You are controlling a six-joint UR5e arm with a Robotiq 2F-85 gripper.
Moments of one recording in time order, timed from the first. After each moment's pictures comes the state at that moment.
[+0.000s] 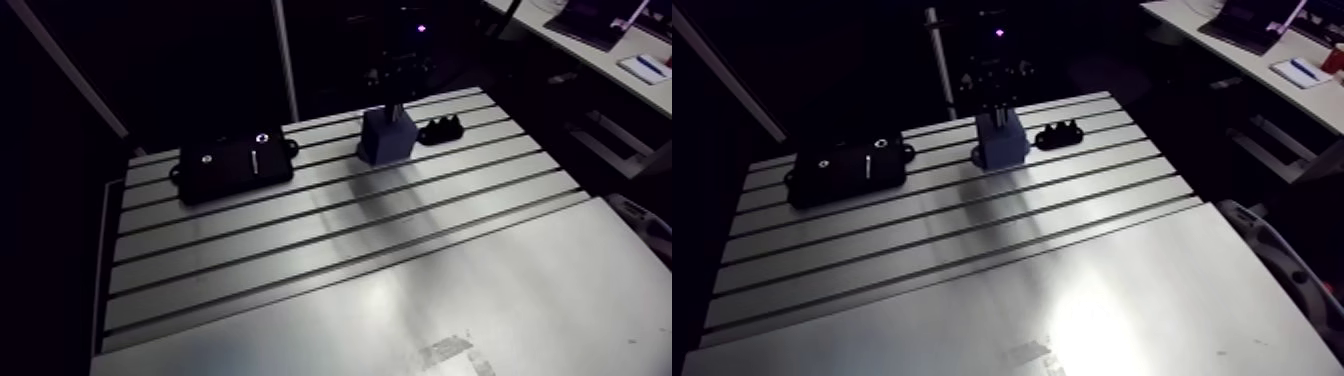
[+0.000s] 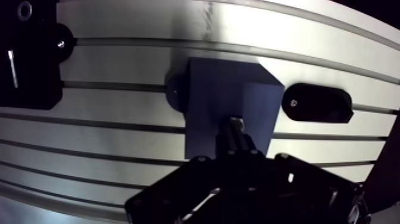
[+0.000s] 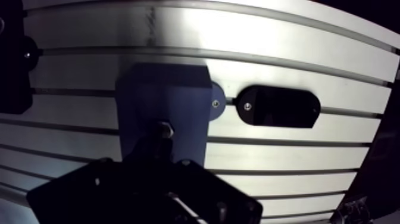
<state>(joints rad) -0.33 -1.09 1.62 -2.01 -1.62 -1.99</state>
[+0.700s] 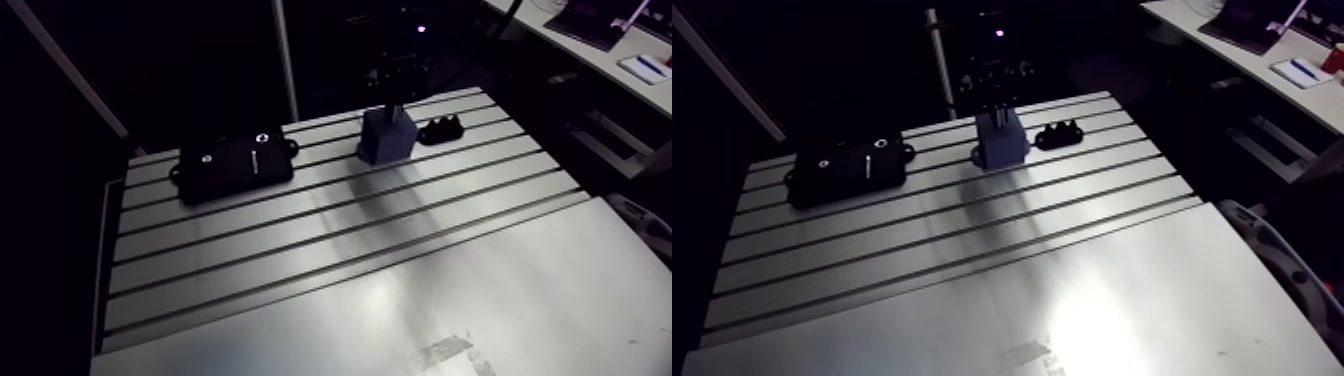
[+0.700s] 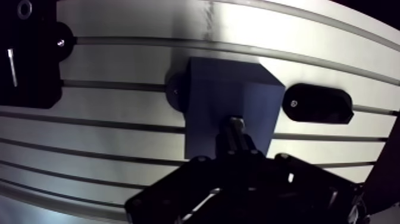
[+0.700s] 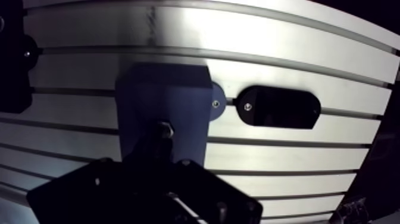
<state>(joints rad) -0.33 -1.09 1.62 -2.02 -1.62 -2.00</state>
